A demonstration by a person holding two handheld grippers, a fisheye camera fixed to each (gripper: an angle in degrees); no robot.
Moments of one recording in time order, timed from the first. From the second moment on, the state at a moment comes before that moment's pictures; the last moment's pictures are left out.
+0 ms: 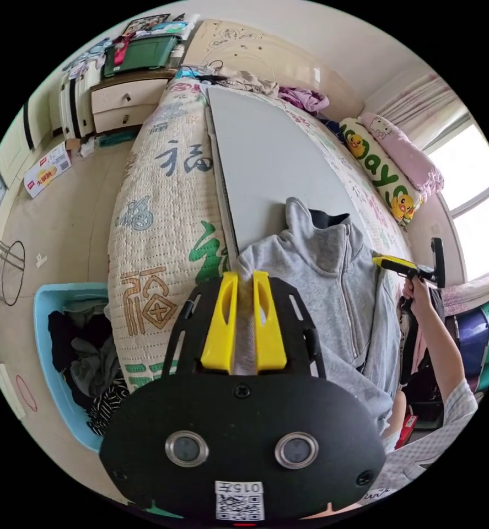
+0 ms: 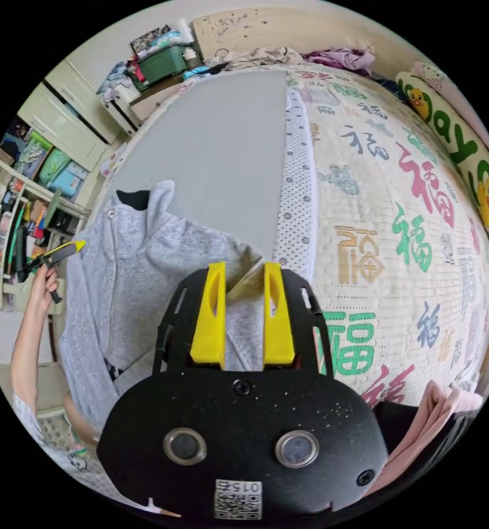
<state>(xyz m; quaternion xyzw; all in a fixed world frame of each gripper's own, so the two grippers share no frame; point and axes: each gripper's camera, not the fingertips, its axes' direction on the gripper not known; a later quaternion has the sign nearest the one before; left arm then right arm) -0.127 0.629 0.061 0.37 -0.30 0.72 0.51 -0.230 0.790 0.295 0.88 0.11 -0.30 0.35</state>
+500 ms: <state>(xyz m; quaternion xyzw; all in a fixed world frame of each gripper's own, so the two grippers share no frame) -0.422 0.675 0.022 0.31 -0.19 0.86 0.36 -0.013 0.752 0.556 0.87 0.09 -0.46 0.18</state>
